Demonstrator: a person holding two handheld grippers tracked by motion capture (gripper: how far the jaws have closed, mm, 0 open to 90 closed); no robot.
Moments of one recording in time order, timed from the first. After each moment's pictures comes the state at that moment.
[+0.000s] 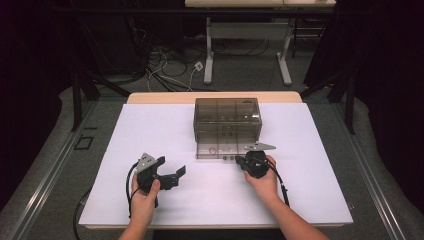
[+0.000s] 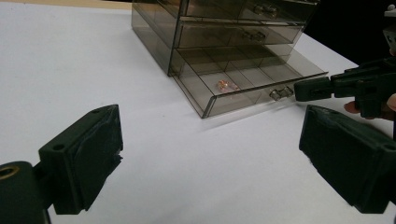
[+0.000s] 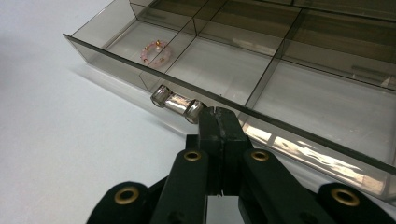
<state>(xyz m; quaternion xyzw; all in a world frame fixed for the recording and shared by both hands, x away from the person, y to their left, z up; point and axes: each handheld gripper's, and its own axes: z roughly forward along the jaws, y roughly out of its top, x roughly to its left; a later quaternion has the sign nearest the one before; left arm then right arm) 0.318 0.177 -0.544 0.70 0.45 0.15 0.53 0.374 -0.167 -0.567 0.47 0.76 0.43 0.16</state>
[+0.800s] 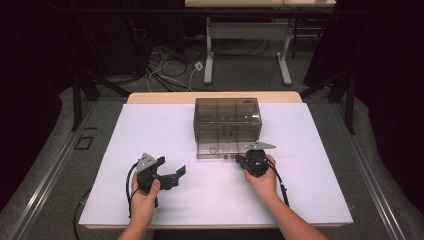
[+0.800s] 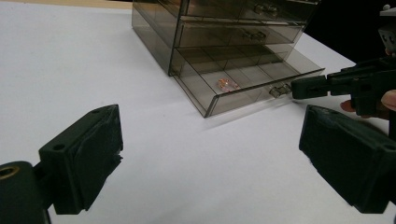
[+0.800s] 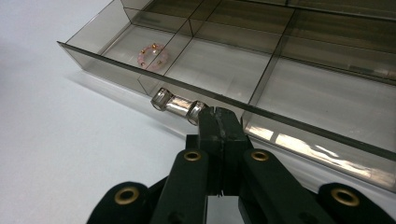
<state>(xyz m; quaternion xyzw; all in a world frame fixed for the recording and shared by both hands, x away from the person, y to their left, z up) 0.319 0.177 -0.545 0.70 0.45 0.15 0.53 0.379 -0.167 -0.569 0.47 0.75 0.43 0.16</state>
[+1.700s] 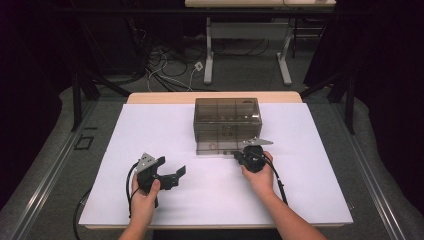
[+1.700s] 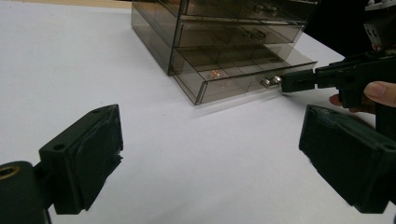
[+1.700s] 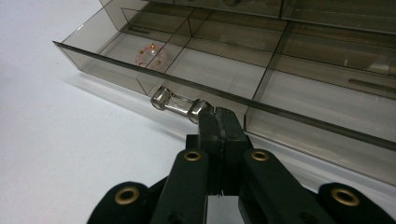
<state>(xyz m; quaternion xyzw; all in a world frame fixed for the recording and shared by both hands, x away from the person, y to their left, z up) 0.319 0.177 -0.545 0.70 0.45 0.15 0.53 0.393 -0.160 -0.569 0.49 0.74 0.42 0.16</state>
